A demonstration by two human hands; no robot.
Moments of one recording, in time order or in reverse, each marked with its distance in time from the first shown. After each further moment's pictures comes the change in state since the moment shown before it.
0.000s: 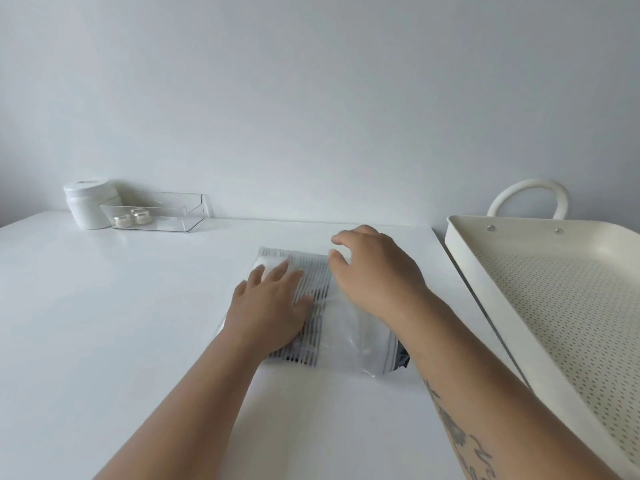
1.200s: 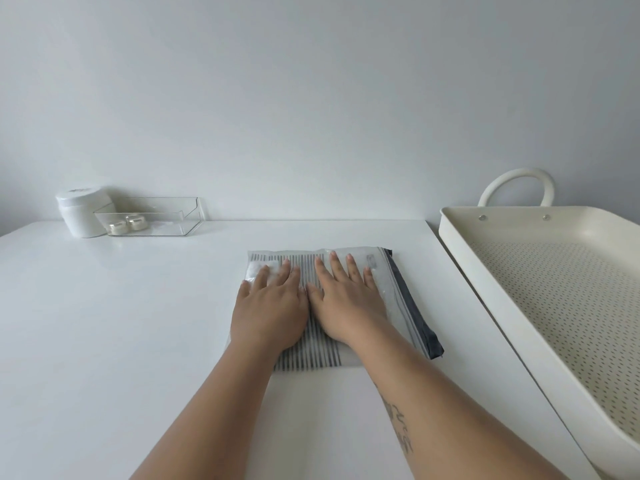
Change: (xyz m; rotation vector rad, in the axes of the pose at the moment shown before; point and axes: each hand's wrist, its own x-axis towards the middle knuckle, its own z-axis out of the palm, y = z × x) left_hand 0.008 -0.005 0.019 0.043 0.009 -0.018; right_hand 0.006 0.018 0.092 -0.191 -0.232 0.050
